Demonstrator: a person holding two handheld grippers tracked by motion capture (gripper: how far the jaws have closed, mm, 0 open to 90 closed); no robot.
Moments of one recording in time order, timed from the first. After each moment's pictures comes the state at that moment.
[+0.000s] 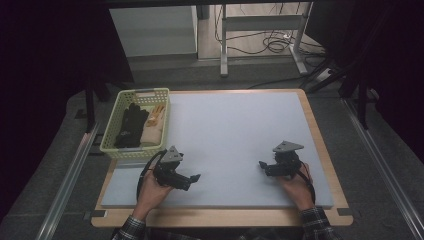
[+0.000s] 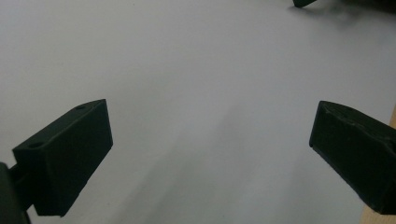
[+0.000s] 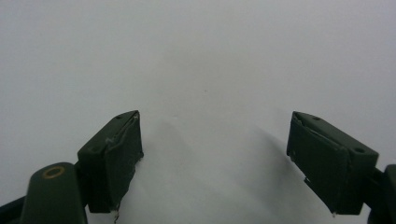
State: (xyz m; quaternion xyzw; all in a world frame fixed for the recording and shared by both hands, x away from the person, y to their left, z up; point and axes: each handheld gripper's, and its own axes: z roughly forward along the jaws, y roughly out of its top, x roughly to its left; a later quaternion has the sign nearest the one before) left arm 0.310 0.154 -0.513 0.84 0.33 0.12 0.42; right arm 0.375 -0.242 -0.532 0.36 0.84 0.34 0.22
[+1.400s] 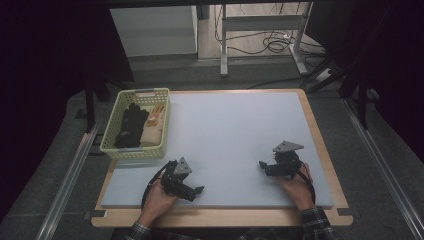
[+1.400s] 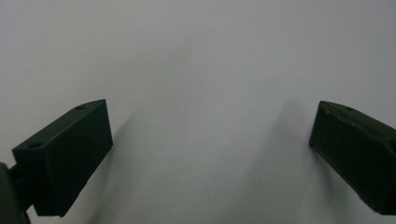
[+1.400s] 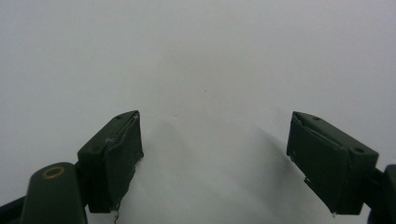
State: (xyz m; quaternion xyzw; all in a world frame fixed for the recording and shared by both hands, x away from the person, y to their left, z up) left arm 0.303 0.134 -0.548 0.87 0.31 0.13 0.36; right arm 0.375 -0.242 -0.532 0.36 0.84 0.34 0.22
